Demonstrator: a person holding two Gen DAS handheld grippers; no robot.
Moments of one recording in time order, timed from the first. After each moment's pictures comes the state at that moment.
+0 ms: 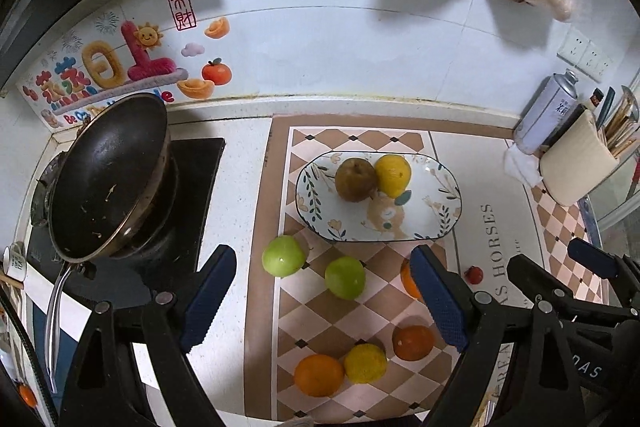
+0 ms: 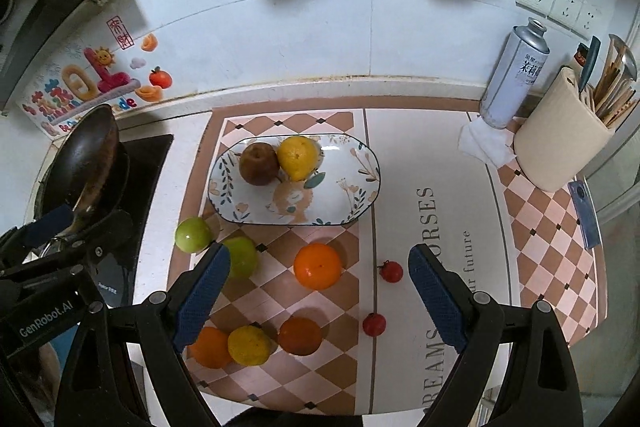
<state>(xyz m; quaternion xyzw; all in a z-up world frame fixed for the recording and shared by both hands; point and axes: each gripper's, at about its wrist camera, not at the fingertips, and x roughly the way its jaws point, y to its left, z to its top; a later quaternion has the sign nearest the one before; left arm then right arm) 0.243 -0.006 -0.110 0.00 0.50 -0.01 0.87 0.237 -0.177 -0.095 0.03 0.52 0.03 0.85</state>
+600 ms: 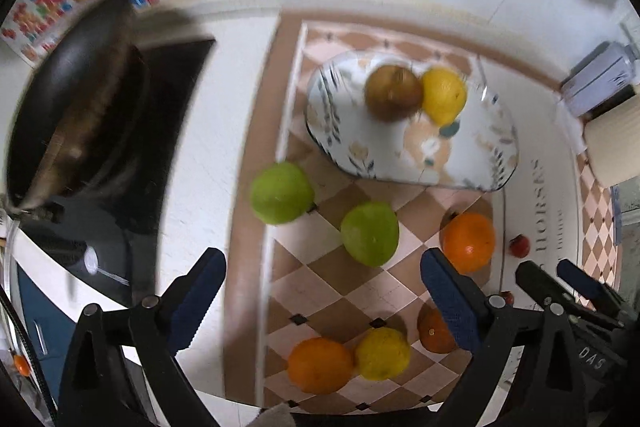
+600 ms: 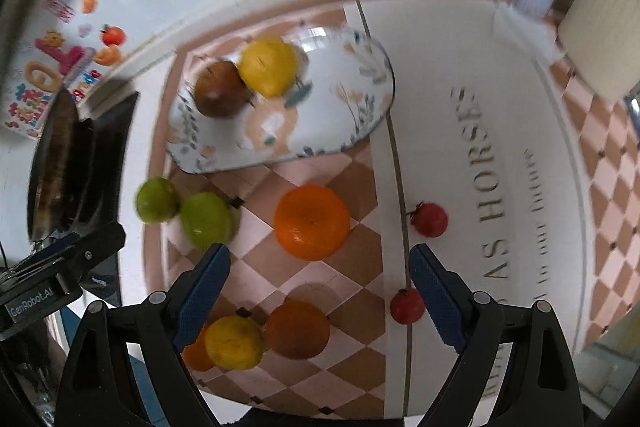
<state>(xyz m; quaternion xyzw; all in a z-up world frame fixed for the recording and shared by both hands) 0.284 0.002 -0.237 -0.04 0.63 0.01 0.77 0.276 -0.209 -0.254 0.12 0.63 0.03 0.76</state>
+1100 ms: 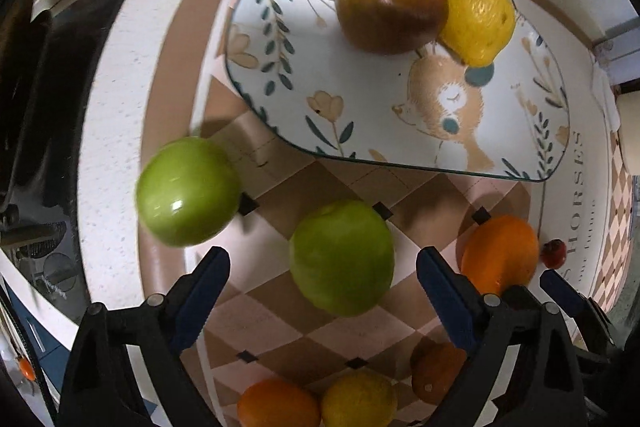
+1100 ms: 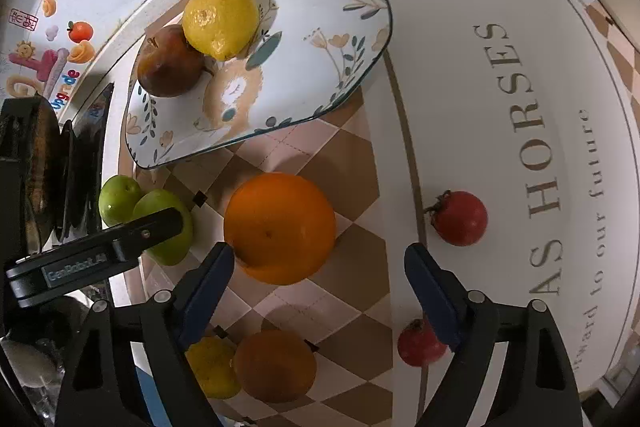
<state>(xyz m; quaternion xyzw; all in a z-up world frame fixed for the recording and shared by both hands) 0.325 -0.032 -0.331 -0.03 0.71 -0.01 0.70 0.294 -0.219 -0.322 0.16 0.66 0.05 0.73</state>
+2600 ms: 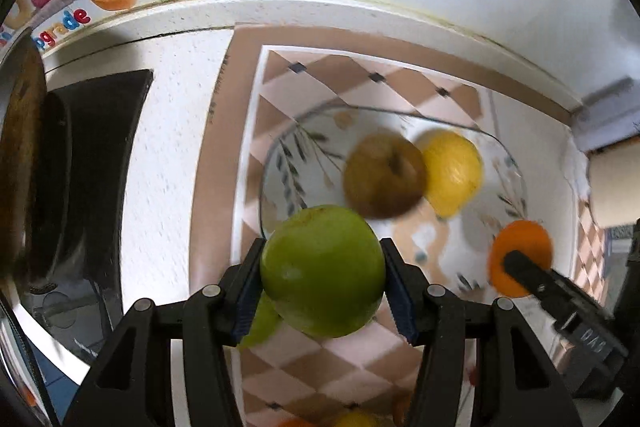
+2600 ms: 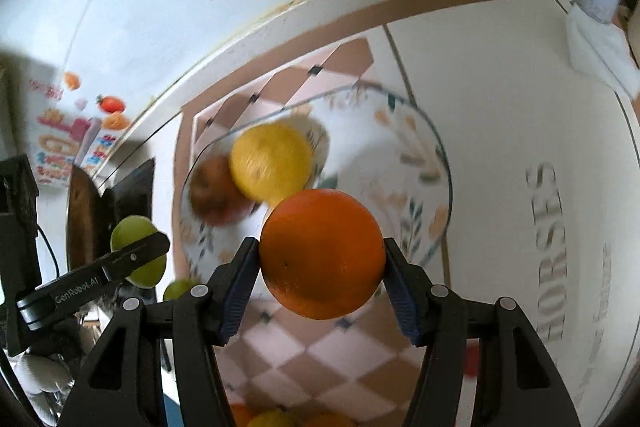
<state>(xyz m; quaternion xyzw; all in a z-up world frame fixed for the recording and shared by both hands) 0.406 0.012 -0.269 -0.05 0.66 -0.02 0.75 0.403 -0.231 -0.290 0.22 0.62 0.08 0.75</state>
